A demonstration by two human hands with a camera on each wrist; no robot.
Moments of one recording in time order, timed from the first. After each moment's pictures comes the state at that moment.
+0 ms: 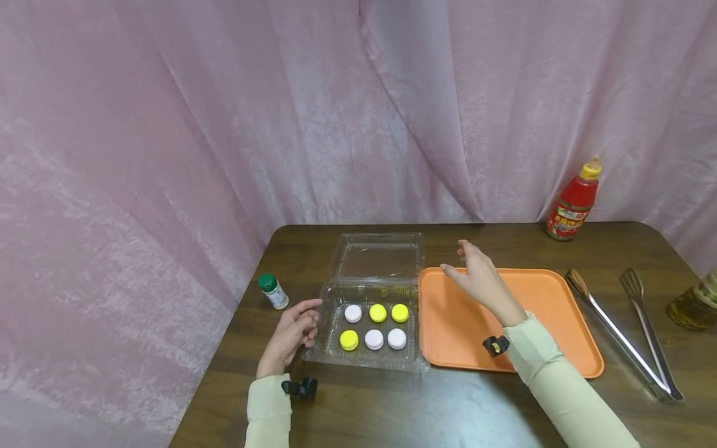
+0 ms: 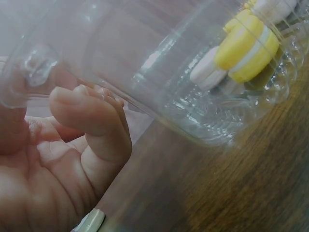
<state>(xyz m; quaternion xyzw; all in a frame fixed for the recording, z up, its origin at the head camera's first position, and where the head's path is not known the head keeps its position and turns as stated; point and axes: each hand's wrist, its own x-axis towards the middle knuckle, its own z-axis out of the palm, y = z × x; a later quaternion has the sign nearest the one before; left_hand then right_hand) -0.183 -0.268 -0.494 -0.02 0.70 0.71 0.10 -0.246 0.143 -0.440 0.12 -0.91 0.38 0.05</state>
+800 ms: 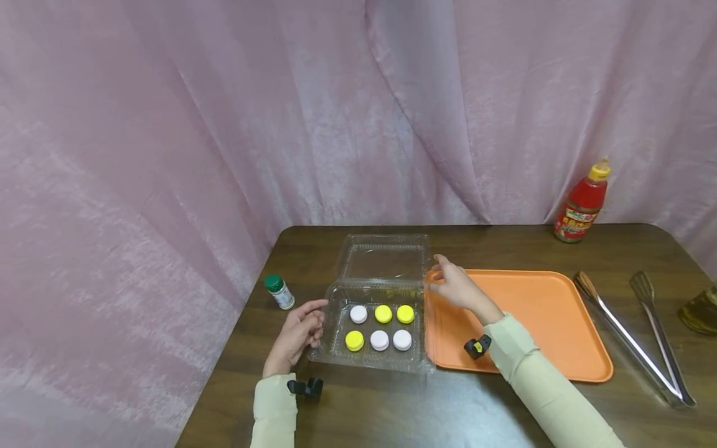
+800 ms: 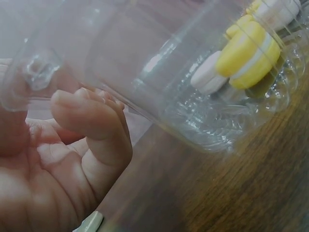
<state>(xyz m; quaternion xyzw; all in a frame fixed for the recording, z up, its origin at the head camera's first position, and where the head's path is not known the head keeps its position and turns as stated) -0.183 -0.269 -0.496 -0.01 0.69 0.72 0.10 -0.262 0.101 -0.460 0.16 -0.88 0.44 -0.07</state>
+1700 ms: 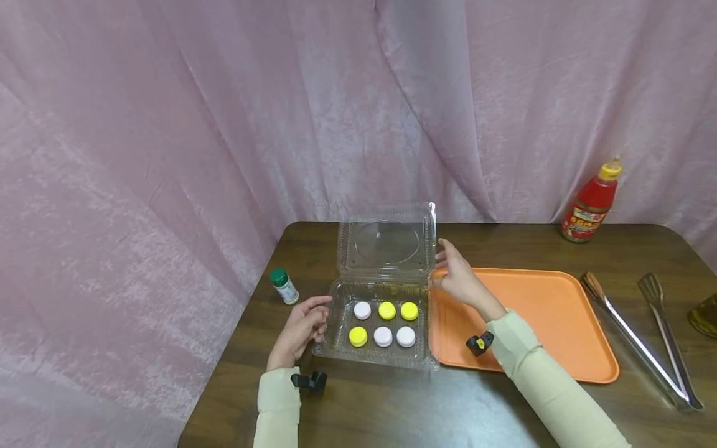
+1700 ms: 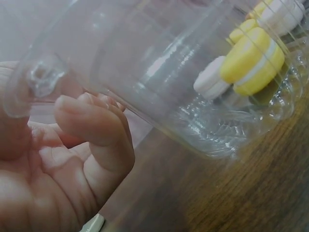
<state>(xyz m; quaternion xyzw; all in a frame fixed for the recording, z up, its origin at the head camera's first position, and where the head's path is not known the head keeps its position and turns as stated) -0.184 -0.268 -0.493 -0.02 0.70 0.71 0.11 -0.265 0.097 -0.458 0.16 -0.86 0.49 -0.01</state>
